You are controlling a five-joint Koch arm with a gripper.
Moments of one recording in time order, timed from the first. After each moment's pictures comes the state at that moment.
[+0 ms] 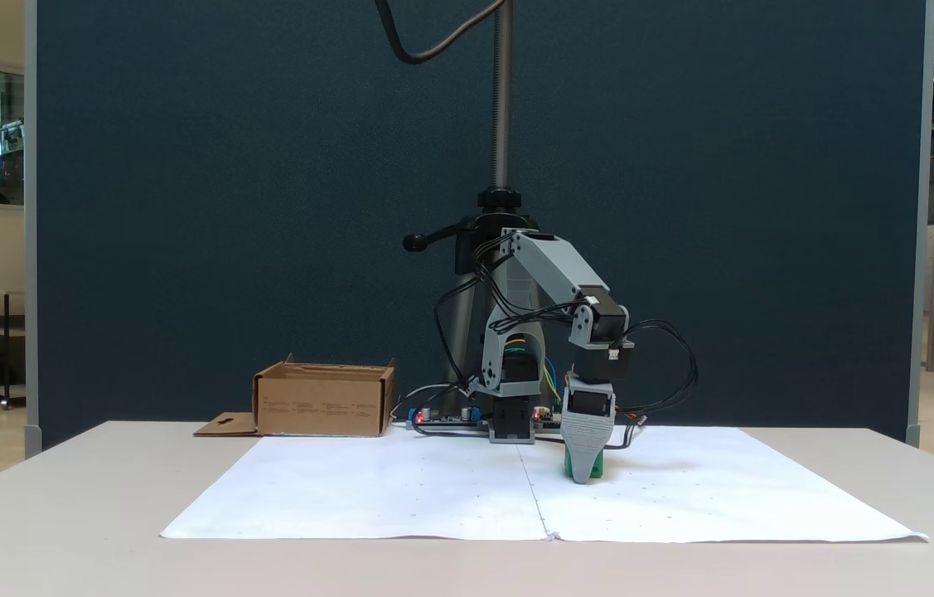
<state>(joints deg) -29.0 80.6 114.5 39.2 35.9</state>
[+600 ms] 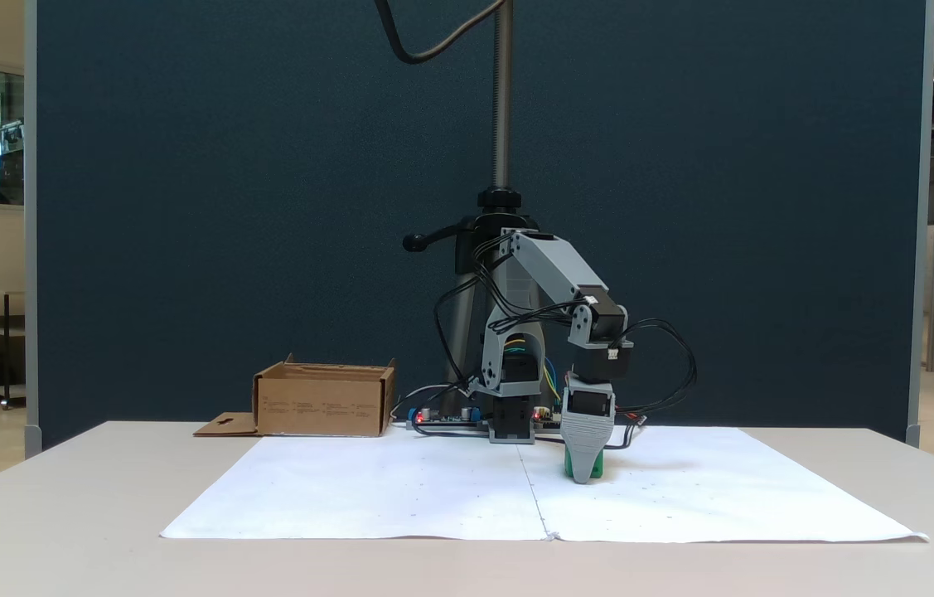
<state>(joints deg) -28.8 81.0 116.0 37.5 35.4</state>
